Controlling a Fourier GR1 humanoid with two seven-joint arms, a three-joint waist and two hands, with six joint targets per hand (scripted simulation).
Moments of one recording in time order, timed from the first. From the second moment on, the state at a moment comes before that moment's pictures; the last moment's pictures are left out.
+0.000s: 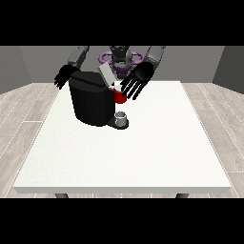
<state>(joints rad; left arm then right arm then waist) -1.17 0.47 0.07 -0.61 -0.74 -0.19 -0.18 -0.32 -0.05 -0.07 -1.37 -0.03 -0.17 -0.07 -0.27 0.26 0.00</state>
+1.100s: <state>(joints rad) -0.97 0.29 0.22 -0.64 -0.55 -0.20 -0.18 -0.15 -0.06 -0.08 -1.39 -0.06 -0.13 -0.10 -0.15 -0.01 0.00</state>
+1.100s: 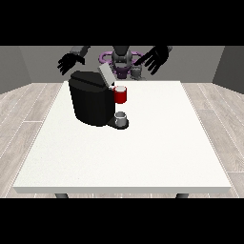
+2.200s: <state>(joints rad) -0.56 0.04 0.33 -0.78 -0.22 -0.29 -0.25 -0.23 -0.18 -0.04 -1.46 -0.05 0.01 0.04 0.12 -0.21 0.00</state>
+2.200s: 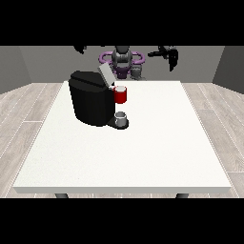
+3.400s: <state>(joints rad) -0.31 0.03 0.19 -1.29 -0.02 -0.26 -0.07 -0.48 -0.18 -0.10 -1.17 -0.05 0.06 -0.03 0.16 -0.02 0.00</state>
